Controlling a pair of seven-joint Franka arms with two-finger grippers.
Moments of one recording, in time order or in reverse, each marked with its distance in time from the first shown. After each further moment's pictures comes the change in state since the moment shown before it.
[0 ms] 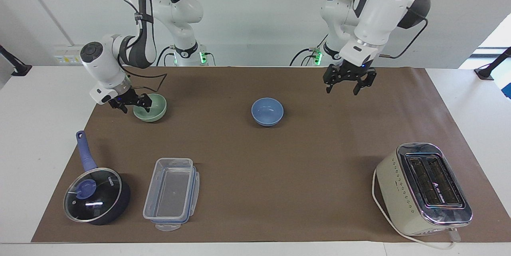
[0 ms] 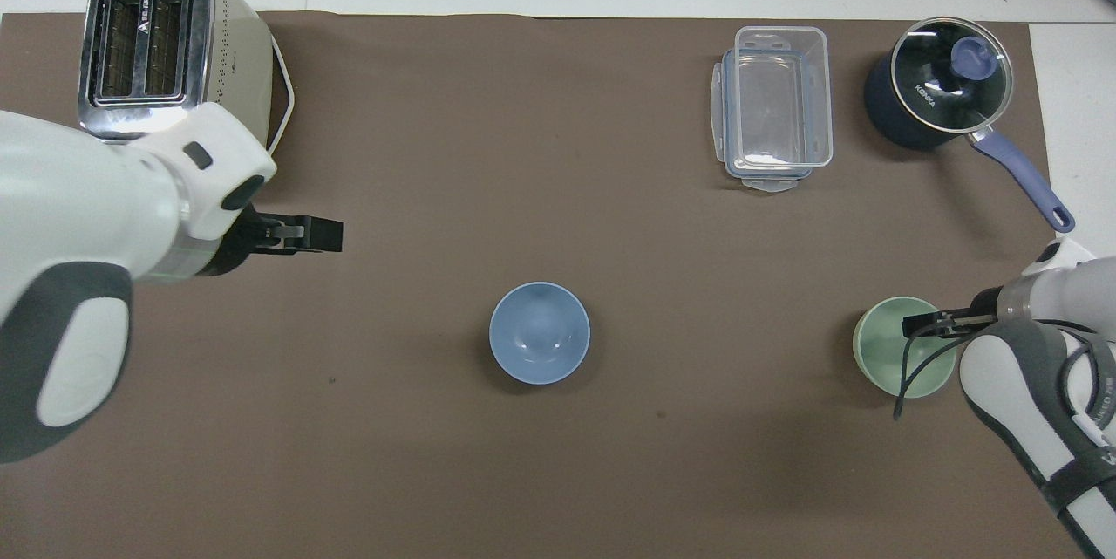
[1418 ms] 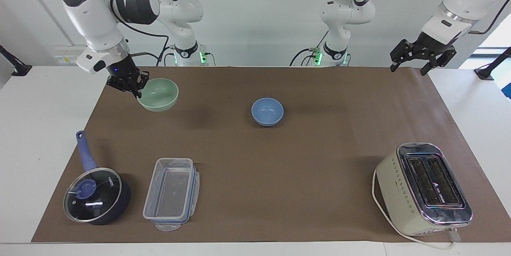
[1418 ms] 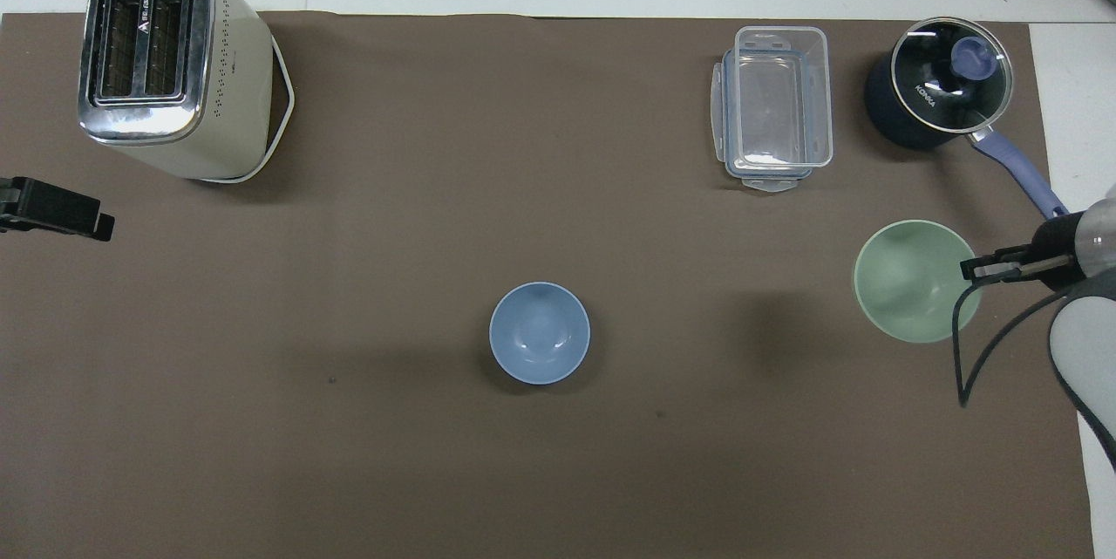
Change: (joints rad) left arm 0.254 0.098 -0.004 0.347 0.003 -0.406 0.282; right arm 0.106 -0.097 0.139 0.436 0.041 -0.424 0.118
